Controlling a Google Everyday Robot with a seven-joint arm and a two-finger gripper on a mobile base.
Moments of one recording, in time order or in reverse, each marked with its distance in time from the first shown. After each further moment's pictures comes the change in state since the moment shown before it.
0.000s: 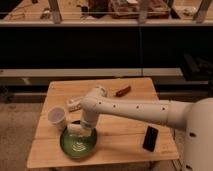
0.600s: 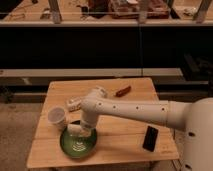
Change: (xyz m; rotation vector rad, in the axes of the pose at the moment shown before) arm 0.000 -0.001 0.005 0.002 0.002 0.004
